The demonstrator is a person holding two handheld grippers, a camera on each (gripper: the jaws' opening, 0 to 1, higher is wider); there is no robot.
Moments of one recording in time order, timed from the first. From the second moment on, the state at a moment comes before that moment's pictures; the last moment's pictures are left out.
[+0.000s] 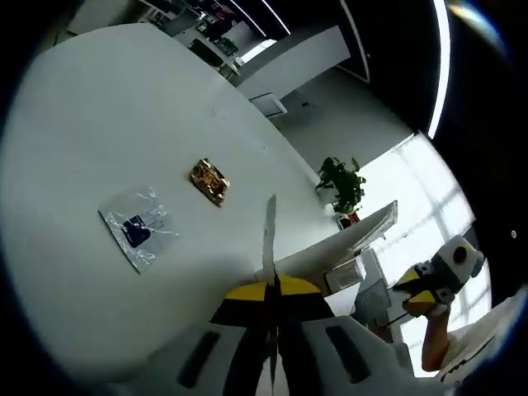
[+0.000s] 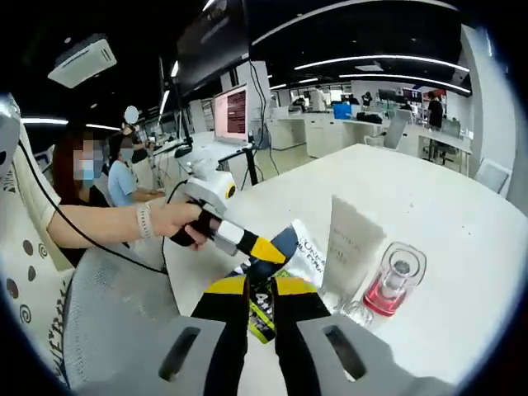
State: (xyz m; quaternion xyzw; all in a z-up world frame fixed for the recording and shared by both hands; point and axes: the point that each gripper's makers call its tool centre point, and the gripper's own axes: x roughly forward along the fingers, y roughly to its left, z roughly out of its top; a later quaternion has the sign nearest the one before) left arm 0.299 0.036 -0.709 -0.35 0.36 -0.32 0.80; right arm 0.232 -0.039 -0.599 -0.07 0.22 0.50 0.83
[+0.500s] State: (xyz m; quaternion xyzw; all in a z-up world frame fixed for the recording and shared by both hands) left arm 0.294 0.035 -0.728 -0.33 0.38 -0.29 0.81; right arm 0.273 -0.056 -0.562 -0.26 0.21 0.49 0.80
